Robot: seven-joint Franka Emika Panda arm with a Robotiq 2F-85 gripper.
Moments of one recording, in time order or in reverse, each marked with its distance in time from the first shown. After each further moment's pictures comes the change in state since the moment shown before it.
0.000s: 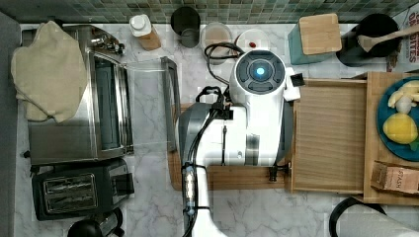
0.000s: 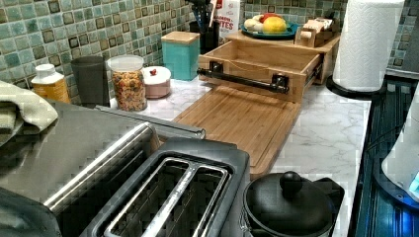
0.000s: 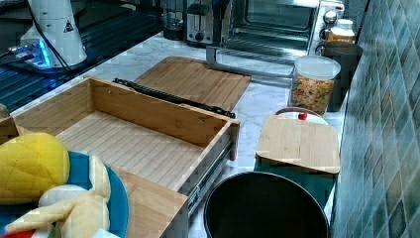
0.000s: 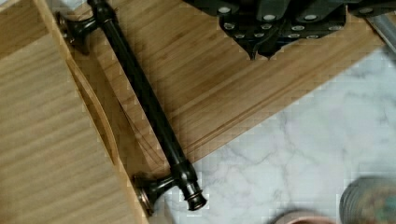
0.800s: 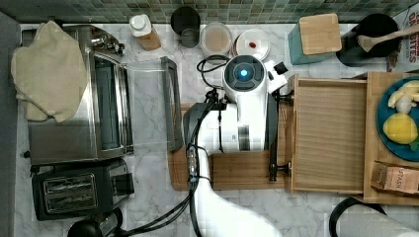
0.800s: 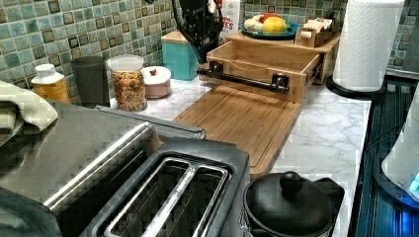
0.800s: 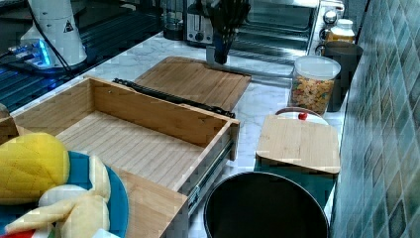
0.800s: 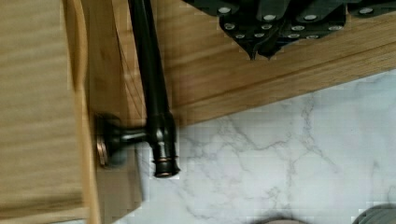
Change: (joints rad) arm -0.003 0.141 0.005 -0.078 -0.102 0.241 -0.201
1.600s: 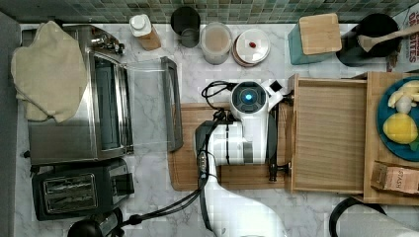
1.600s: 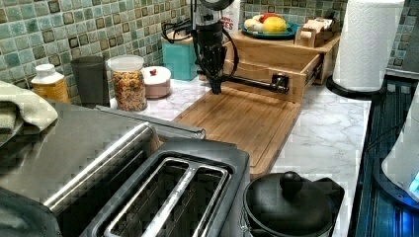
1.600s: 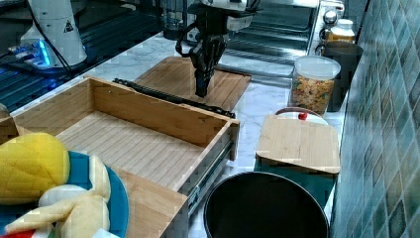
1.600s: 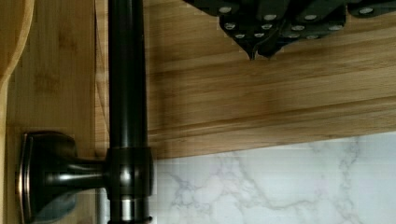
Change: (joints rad) arm -0.010 0.053 -0.033 -0.171 0.000 0.199 -0.126
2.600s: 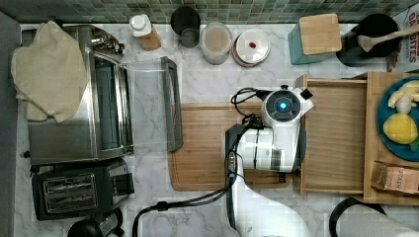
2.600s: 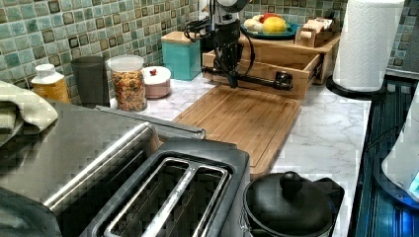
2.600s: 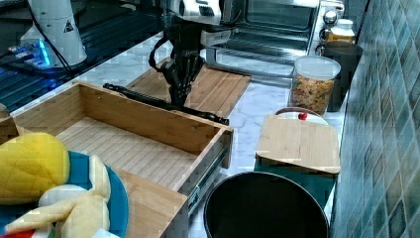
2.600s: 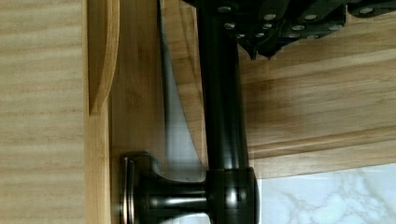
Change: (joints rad) arm -0.047 0.008 -0.098 -0.023 -0.039 0.047 -0.091
